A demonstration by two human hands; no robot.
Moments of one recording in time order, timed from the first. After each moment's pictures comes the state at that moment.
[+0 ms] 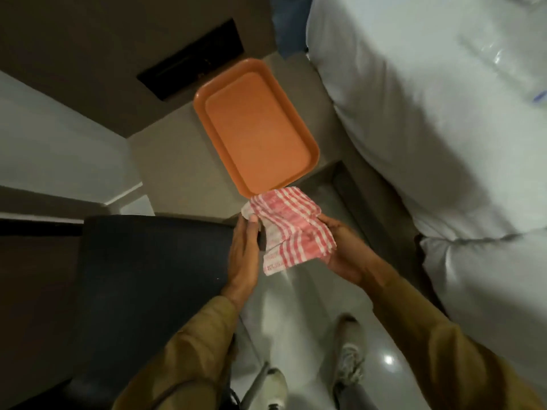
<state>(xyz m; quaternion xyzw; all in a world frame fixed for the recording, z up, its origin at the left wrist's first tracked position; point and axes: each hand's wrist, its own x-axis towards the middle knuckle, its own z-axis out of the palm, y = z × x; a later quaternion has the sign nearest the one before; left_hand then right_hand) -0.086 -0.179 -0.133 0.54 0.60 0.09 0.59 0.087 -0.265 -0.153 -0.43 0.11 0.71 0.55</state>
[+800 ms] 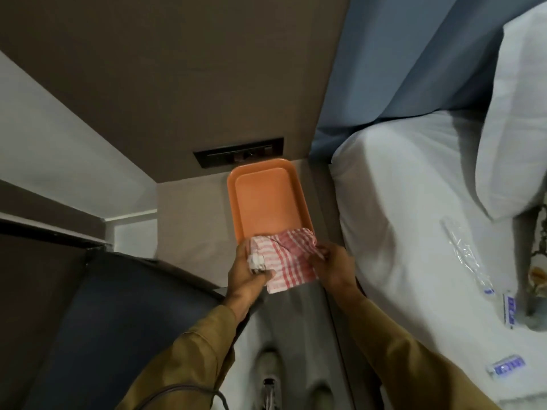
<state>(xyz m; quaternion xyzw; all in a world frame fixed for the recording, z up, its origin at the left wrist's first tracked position) -0.014 -0.068 -0.073 0.43 0.65 0.15 0.61 0.174 -0.118 -0.085 -0.83 -0.30 0.38 0.27</state>
